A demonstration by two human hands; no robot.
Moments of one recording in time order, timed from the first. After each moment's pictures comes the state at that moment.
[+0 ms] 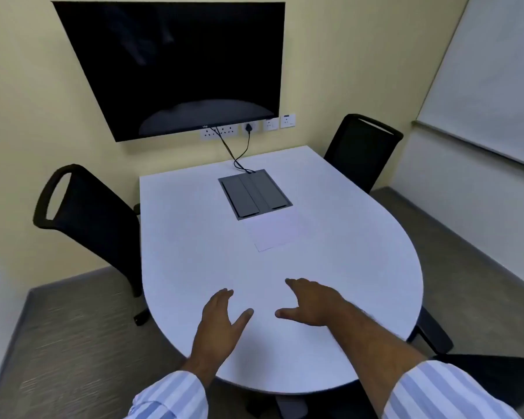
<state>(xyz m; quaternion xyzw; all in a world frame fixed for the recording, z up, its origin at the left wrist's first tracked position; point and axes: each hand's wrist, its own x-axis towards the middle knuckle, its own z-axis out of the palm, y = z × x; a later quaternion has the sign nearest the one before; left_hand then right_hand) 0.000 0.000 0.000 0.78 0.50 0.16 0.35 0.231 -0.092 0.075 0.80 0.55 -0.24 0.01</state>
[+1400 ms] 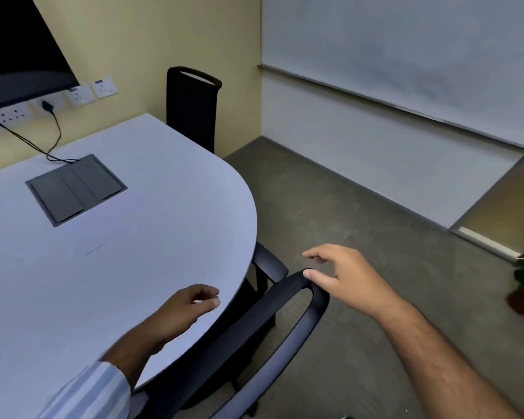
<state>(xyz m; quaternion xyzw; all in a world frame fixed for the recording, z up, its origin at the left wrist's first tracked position) 0.304 -0.222 0.035 0.76 0.30 -0.11 0.56 0.523 -0.520 0.096 0.86 0.38 -0.12 -0.31</state>
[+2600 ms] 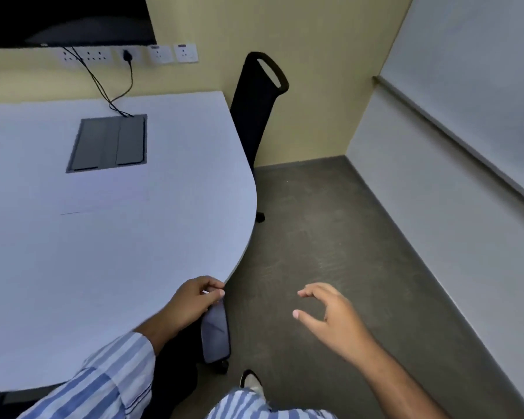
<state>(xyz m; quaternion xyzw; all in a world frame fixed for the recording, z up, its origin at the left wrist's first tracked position) 0.653 -0.249 -0.044 0.63 0.51 0.11 0.57 0.924 -0.443 0.002 0.77 0.51 -0.26 -0.30</state>
